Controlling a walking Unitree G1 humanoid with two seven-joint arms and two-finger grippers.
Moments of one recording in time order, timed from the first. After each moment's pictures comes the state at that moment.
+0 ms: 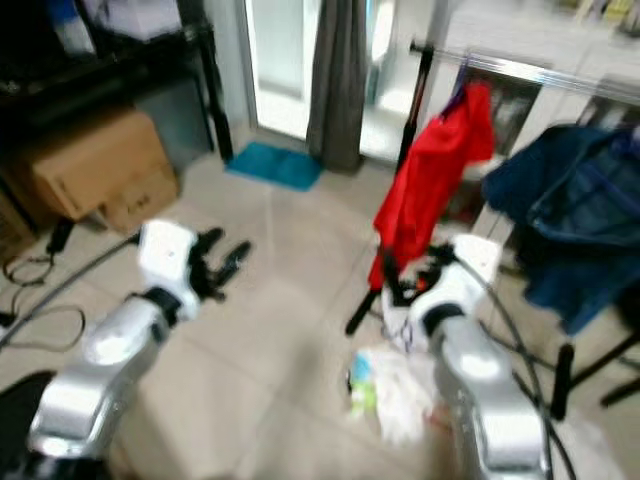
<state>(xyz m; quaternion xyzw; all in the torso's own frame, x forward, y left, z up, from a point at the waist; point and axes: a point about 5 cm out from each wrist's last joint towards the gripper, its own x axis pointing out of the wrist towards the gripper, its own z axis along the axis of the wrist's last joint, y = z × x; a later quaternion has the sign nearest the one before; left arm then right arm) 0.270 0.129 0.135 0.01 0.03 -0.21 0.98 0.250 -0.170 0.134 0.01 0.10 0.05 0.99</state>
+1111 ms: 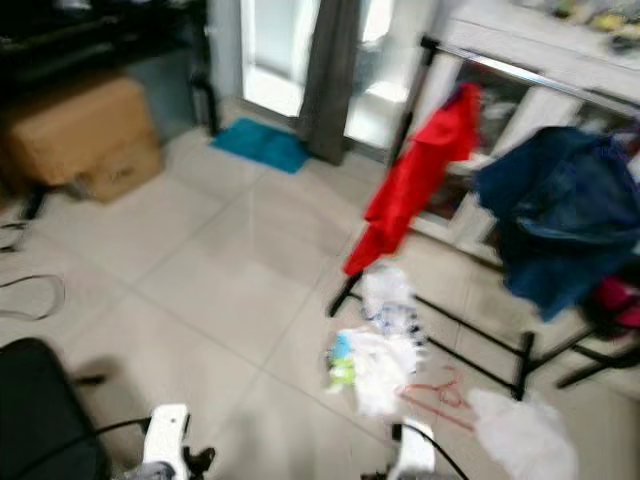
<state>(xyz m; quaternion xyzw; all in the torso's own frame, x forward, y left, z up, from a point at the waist) 0.146 0.158 -0.096 -0.08 0.53 -0.05 0.84 0.137 -0.169 -0.102 0.04 0.63 0.03 0.78</state>
